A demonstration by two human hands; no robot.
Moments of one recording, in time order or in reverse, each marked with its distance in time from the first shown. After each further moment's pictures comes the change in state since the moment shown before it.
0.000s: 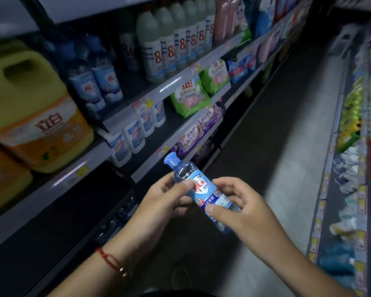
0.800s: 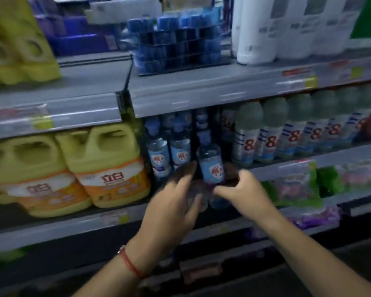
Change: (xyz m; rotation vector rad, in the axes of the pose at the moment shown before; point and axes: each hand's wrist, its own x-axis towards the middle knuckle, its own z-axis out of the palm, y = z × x) left_hand 0.134 0.100 -0.047 1.308 0.994 0.317; right_hand 0.346 -0.095 0.057 -0.166 -0.612 -0.327
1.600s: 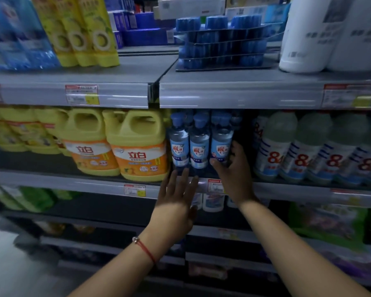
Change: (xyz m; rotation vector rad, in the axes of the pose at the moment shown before) left_hand -0.025 -0.012 0.056 0.516 -0.056 -0.210; right_hand 0.077 0.012 0.039 0.122 0.008 -0.309
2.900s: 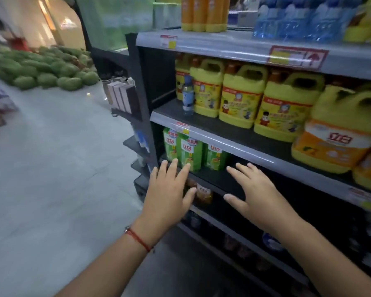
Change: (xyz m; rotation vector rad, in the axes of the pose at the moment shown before) left_hand -0.333 -0.422 -0.122 0.050 -0.054 -0.634; right_hand -0.226 -0.217 0.412 -0.838 -0.885 -0.408
